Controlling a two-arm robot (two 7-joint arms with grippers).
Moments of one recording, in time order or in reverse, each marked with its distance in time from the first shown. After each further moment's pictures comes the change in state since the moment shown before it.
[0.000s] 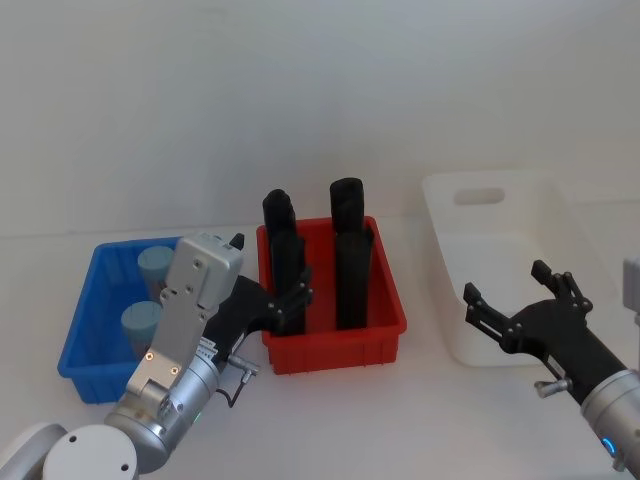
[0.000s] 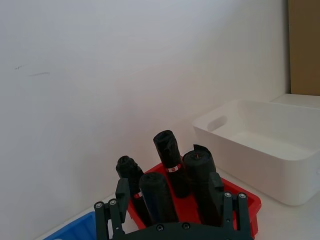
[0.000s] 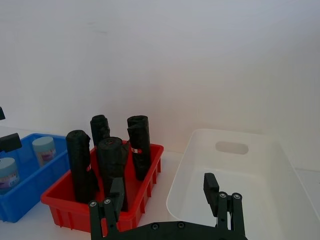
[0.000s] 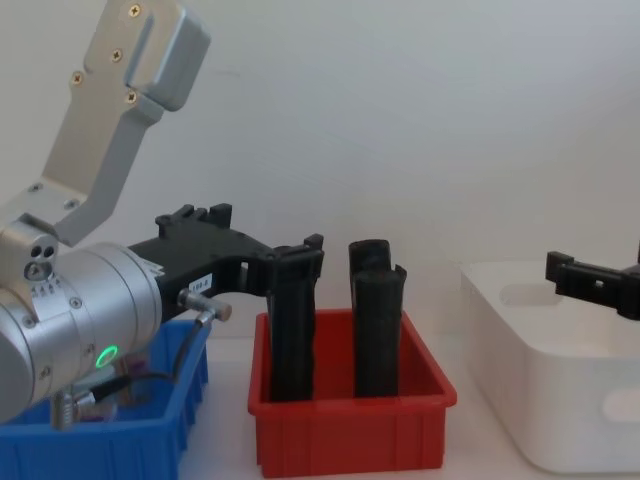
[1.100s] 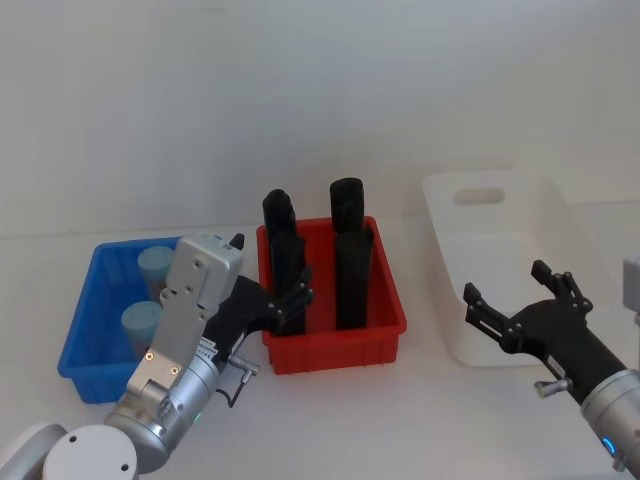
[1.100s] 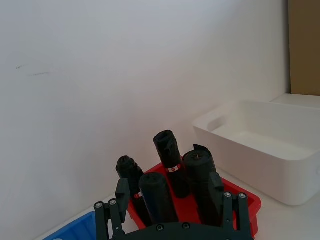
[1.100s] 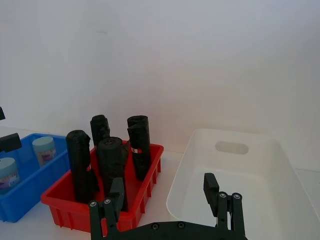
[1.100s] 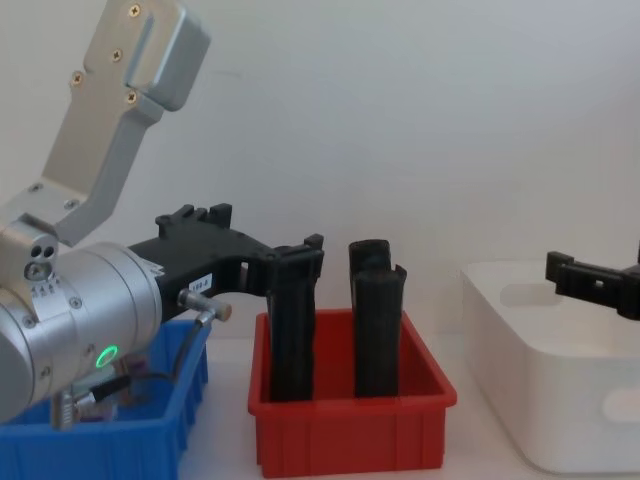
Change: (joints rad) left arm 0.000 0.000 0.000 0.000 0.000 0.000 0.000; right arm 0.000 0.000 0.000 0.000 0.000 0.000 0.000
